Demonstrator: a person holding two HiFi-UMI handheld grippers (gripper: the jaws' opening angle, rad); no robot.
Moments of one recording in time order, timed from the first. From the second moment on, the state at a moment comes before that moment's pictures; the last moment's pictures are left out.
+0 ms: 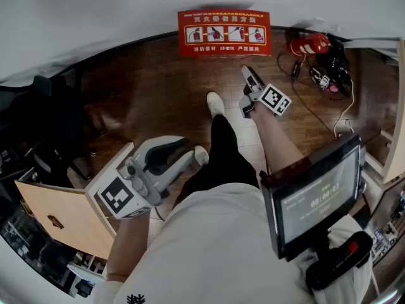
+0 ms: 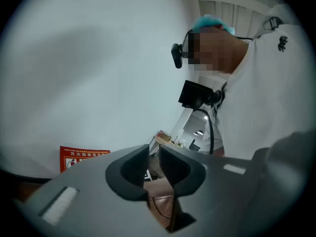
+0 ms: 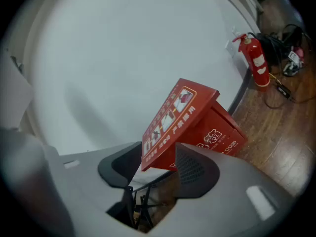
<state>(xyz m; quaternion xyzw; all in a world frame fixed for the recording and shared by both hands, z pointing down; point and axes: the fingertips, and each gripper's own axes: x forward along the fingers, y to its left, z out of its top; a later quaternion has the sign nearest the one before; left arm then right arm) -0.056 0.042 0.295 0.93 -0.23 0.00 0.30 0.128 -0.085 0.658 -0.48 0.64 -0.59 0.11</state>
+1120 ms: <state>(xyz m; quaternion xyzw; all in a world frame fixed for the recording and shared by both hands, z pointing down) -0.011 -0.023 0.310 0.92 -0.20 -0.01 0.33 0.158 -0.147 0.672 -0.46 0.54 -0.64 0.29</state>
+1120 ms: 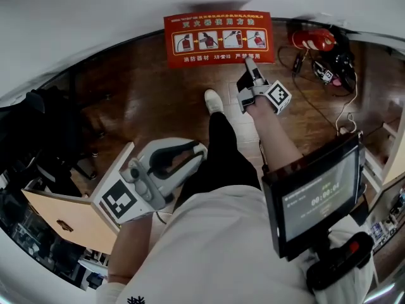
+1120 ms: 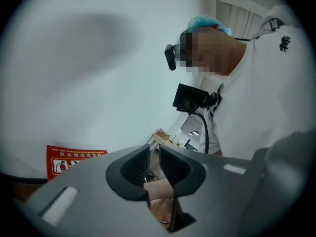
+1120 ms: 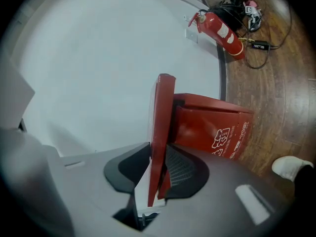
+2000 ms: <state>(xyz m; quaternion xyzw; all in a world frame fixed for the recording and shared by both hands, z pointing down) -0.009 -0.044 0.297 0.92 -0.21 -0.03 0.32 0.160 -0.307 0.518 -0.38 0.65 -0.55 0.36</state>
